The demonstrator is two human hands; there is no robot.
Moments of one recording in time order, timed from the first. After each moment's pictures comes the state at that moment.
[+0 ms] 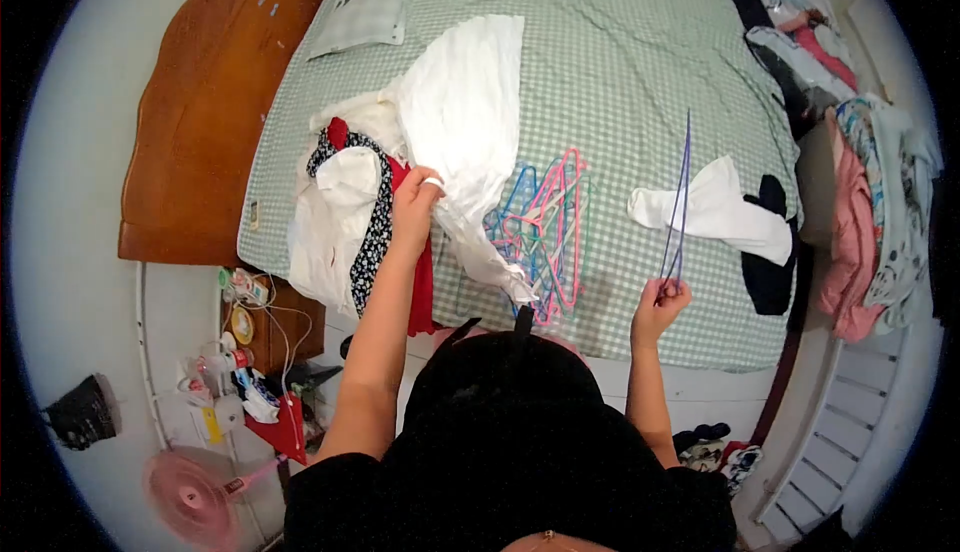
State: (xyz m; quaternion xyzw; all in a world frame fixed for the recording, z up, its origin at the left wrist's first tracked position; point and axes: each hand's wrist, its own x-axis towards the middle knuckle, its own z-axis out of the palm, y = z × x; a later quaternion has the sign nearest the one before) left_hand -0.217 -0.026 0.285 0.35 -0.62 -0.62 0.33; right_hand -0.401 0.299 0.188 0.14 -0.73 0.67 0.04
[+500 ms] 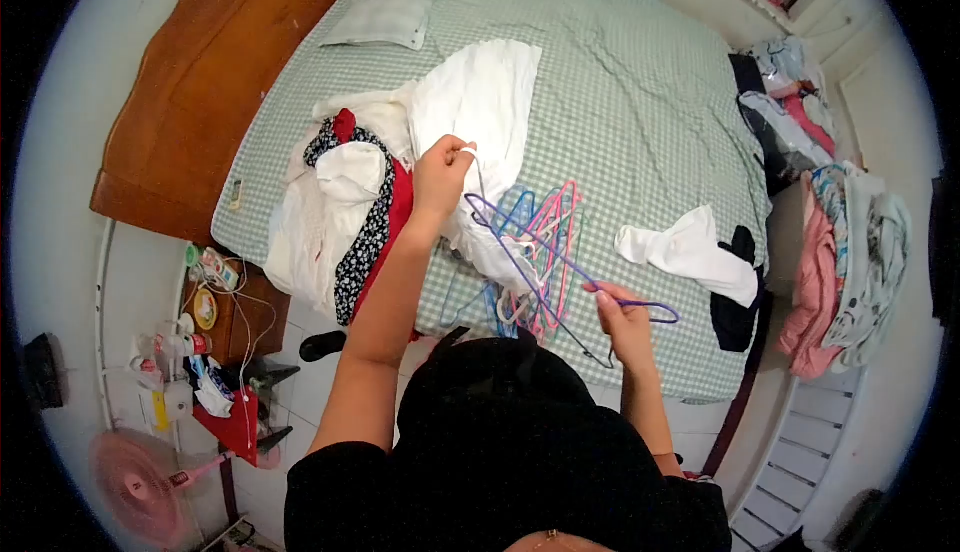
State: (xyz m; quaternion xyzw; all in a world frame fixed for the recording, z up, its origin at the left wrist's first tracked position) left_hand -0.224 -0.062 0.318 0.39 -0.63 -0.56 0.36; right_hand -0.349 0.233 0.343 0.26 -0.67 0.56 -0.41
